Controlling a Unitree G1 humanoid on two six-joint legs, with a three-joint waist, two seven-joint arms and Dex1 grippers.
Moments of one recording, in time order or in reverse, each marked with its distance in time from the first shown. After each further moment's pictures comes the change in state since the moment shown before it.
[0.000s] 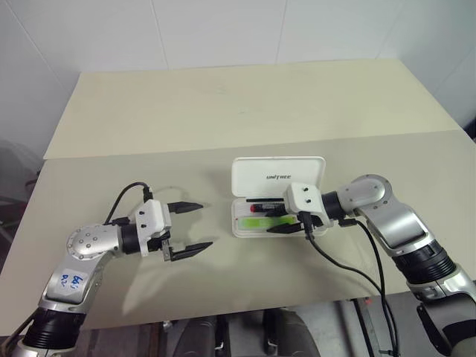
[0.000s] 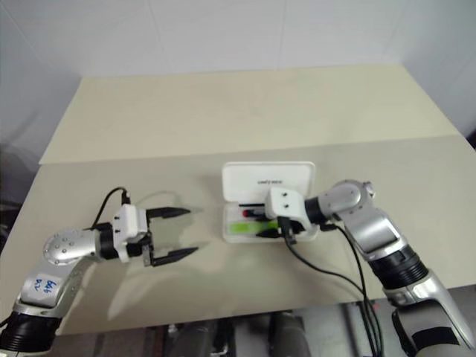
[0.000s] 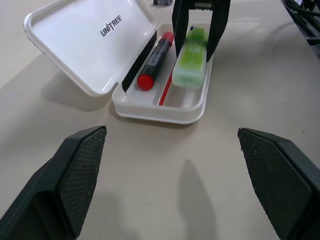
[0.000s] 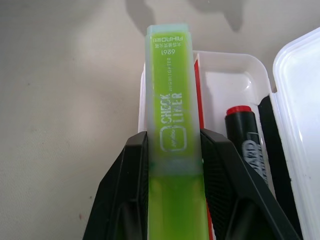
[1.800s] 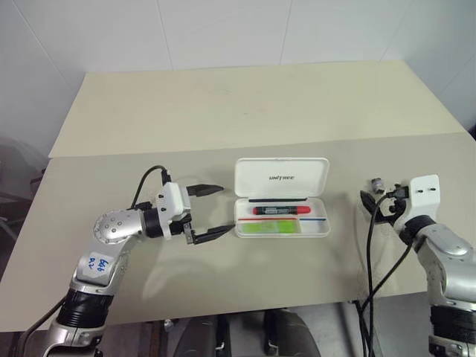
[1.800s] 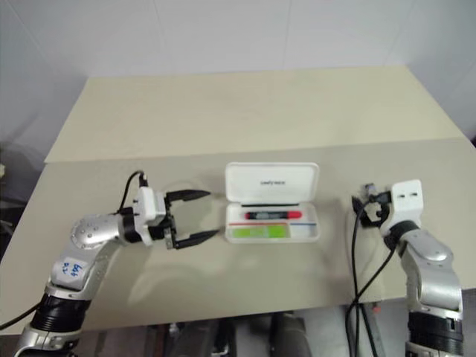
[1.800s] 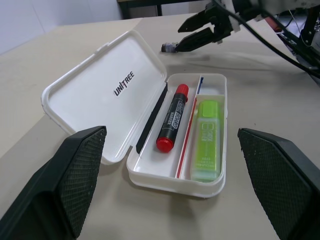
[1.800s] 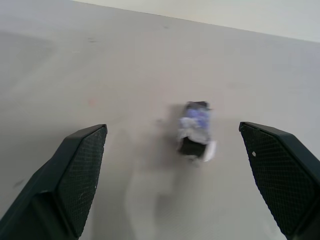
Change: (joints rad) left arm -0.139 -0.130 -0.056 0.022 0.016 0.024 0.044; right arm 0.426 0.176 -0.711 0.072 0.065 0.094 -0.911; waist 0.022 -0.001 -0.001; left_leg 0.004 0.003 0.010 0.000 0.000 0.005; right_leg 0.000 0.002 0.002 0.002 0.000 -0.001
